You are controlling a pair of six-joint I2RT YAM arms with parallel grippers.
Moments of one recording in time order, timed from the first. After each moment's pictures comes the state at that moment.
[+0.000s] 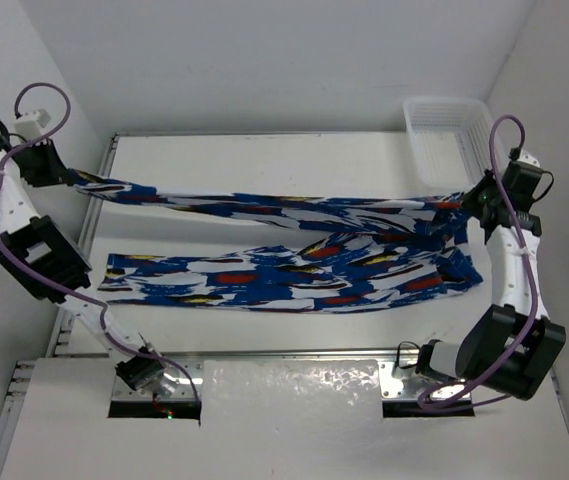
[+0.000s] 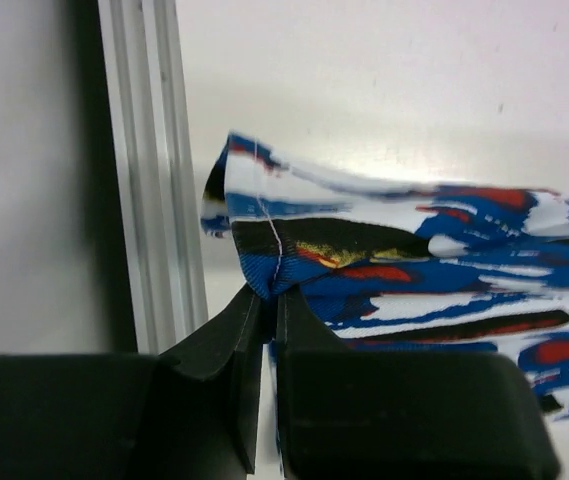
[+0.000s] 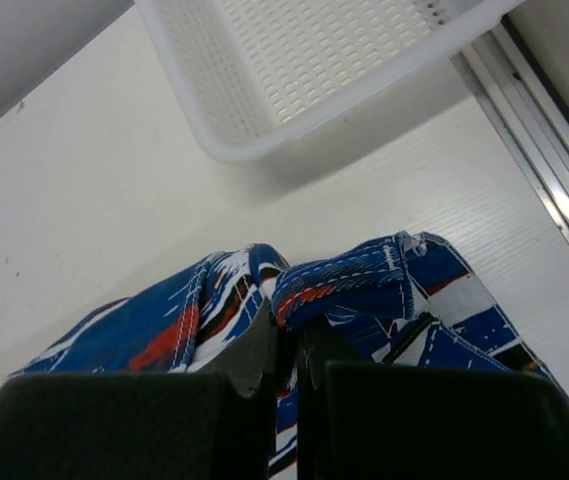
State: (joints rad) left arm 0.68 2.03 2.10 -1.07 0.60 0.43; right arm -0.40 1.28 1.00 -0.29 -0.15 0.30
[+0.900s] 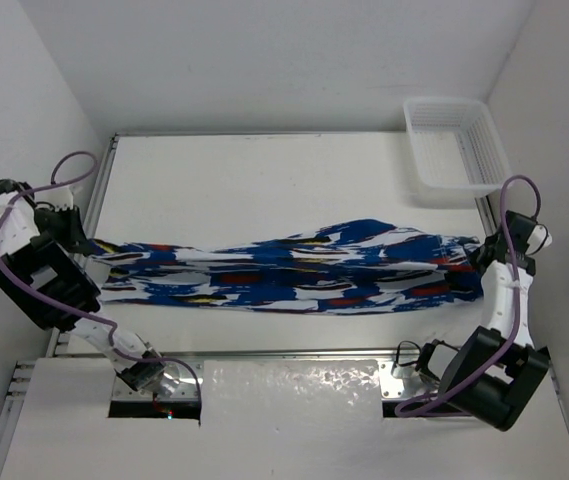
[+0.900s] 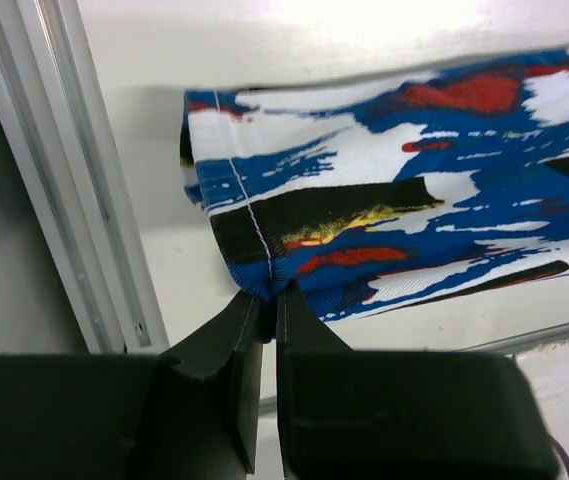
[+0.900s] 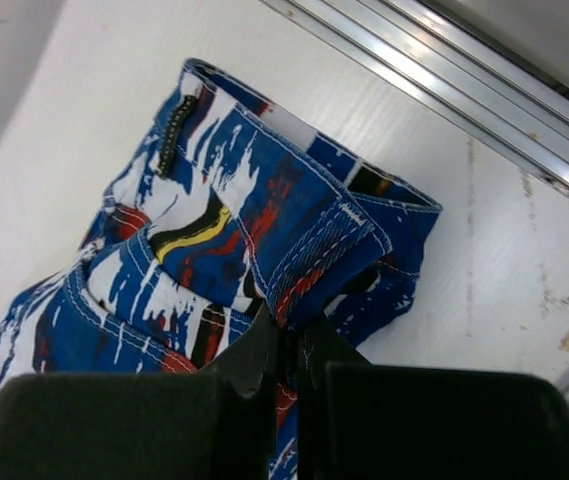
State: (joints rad) left arm 0.77 1.75 1.50 -1.19 0.44 0.70; right arm -0.53 1.11 0.70 -0.46 0.15 0.47
